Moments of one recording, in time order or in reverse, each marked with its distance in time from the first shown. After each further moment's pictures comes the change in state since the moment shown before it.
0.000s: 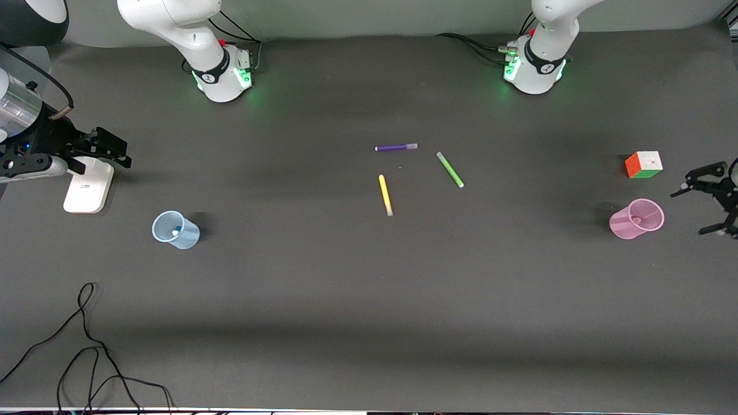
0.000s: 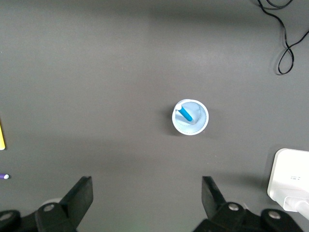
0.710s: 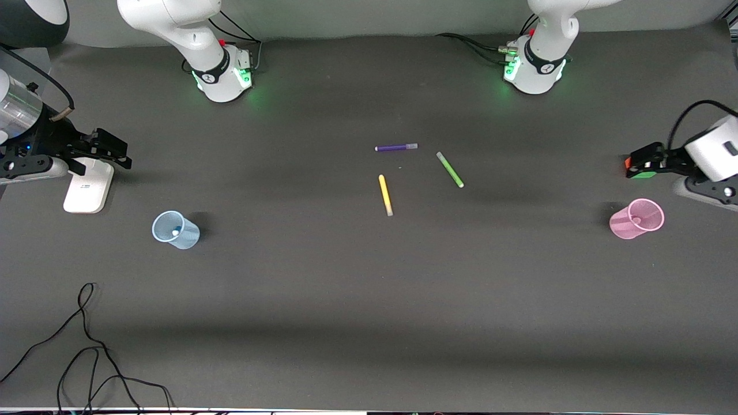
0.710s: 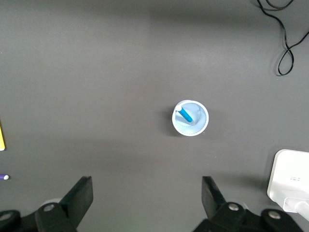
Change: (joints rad) left arm -0.325 -0.131 -0.004 0.045 0.290 -0.191 -1.135; right arm 0.000 0.007 0.000 0.008 0.000 0.000 0.000
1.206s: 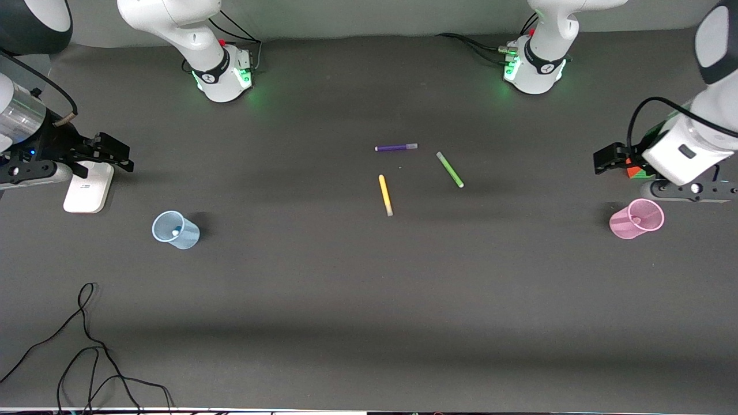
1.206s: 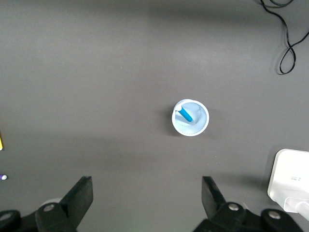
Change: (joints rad) left arm -0.140 0.029 -0.001 0.101 0.049 -0.126 -0.338; right arm 0.000 0.023 0.000 0.002 0.000 0.001 0.000
